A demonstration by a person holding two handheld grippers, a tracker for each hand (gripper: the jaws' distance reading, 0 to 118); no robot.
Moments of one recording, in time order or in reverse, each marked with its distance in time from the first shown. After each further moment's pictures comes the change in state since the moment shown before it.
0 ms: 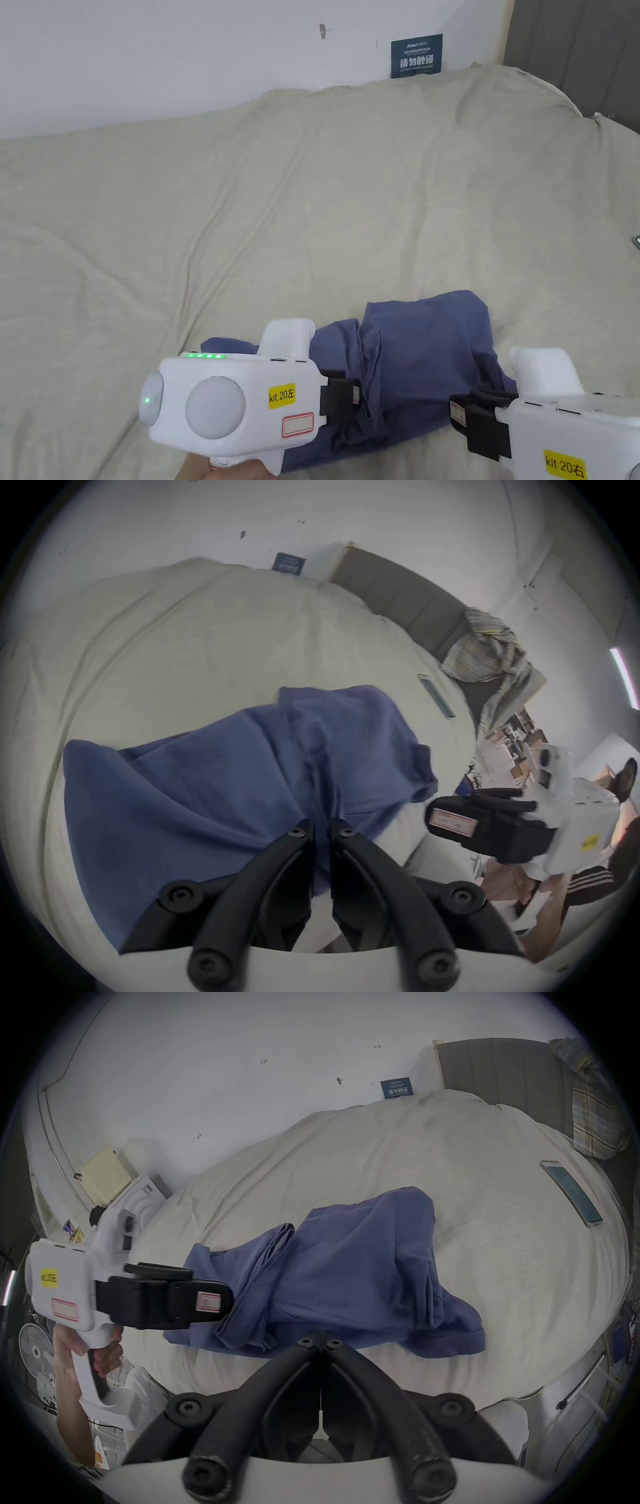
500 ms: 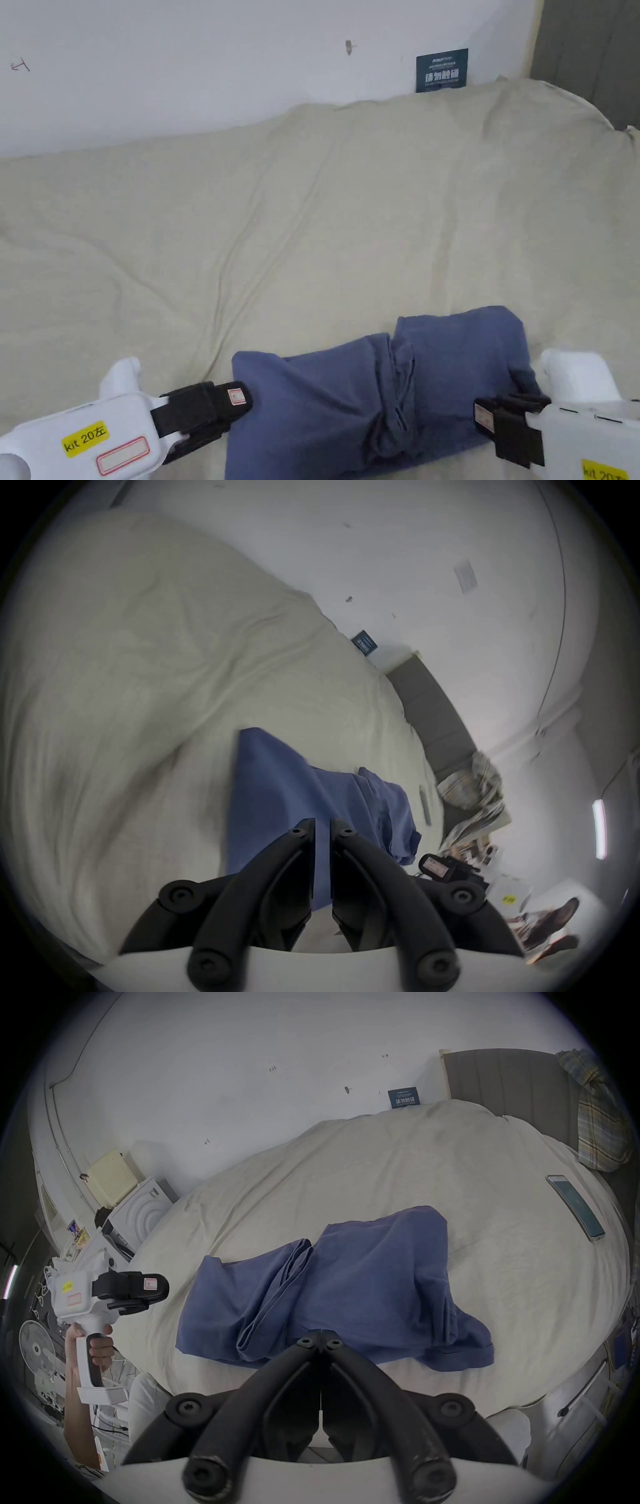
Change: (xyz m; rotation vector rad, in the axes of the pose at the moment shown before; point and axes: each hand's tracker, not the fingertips) left arm -0.142 -0.057 0.110 0.318 -0.086 0.562; right arm -0.017 0.009 0.003 0.034 0.020 0.015
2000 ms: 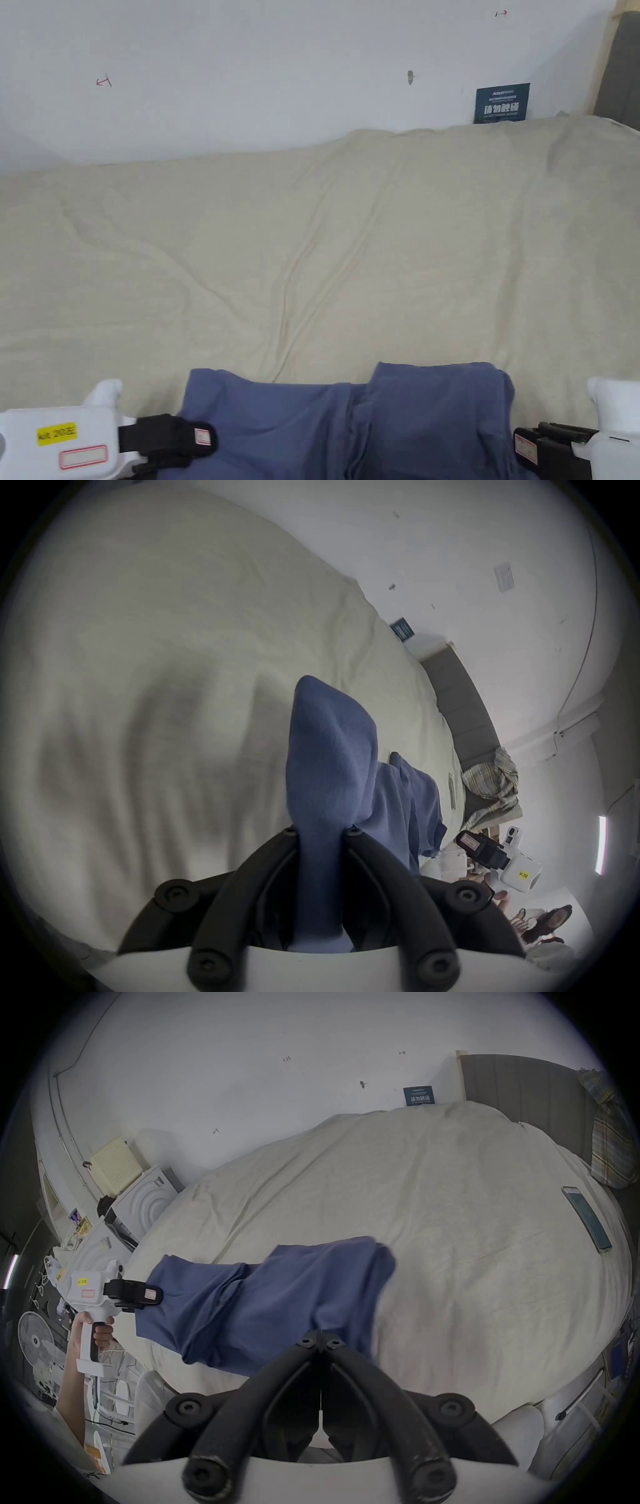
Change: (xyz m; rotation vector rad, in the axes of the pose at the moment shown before) left arm -0.081 0.055 0.076 -0.134 0.129 0.010; right arm -0.044 0.006 -0.011 -0.032 0.006 0.037
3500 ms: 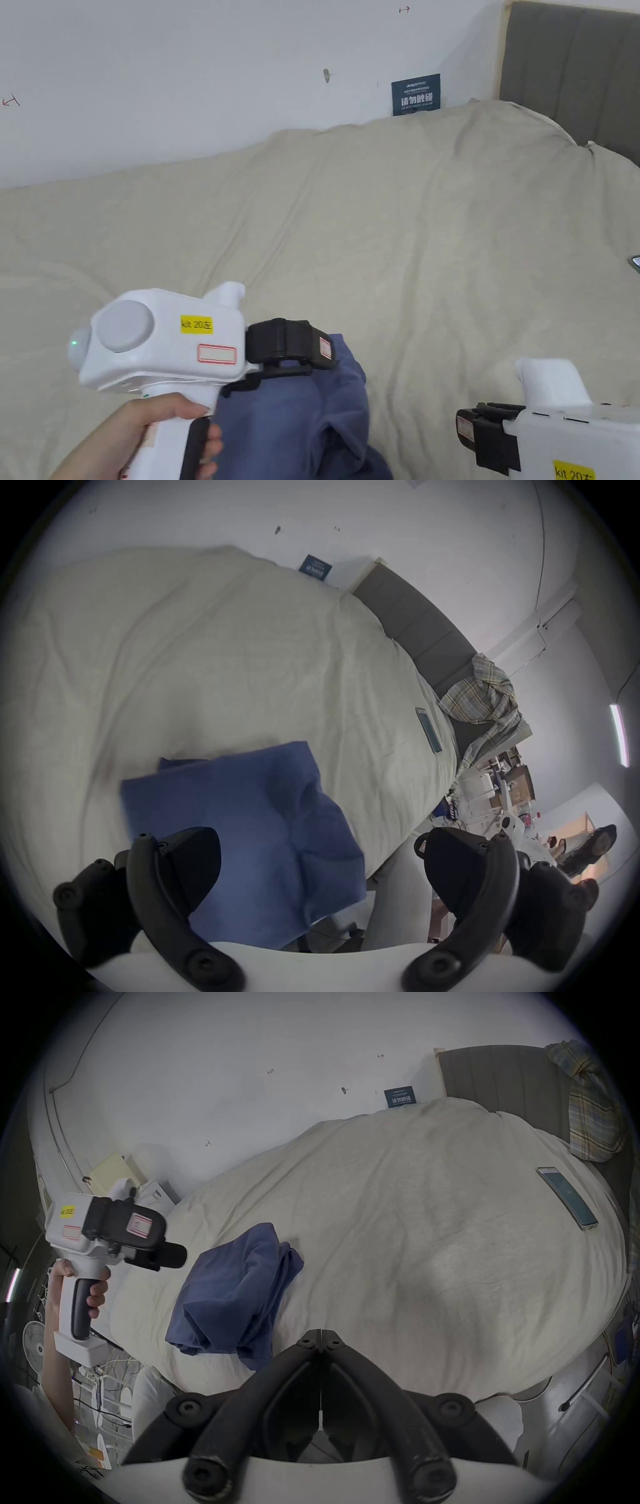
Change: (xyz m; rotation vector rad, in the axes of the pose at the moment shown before) left arm 0.229 -0.019 -0.118 -0.195 -0.016 -0.392; right arm 0.055 -0.022 0.032 0.031 0.004 -0.050
